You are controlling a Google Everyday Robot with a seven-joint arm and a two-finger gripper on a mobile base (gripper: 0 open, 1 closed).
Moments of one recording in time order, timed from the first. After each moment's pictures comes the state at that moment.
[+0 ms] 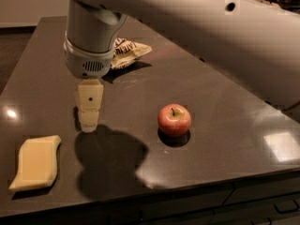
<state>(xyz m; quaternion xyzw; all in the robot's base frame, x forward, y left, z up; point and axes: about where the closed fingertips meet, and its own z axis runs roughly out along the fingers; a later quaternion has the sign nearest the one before) 0.473 0.149 0.915 -0.81 0.55 0.09 0.17</state>
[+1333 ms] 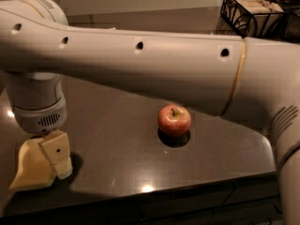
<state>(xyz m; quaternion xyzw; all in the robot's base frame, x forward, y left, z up) 0.386 0.219 0.840 -0.91 0.40 0.08 0.08</state>
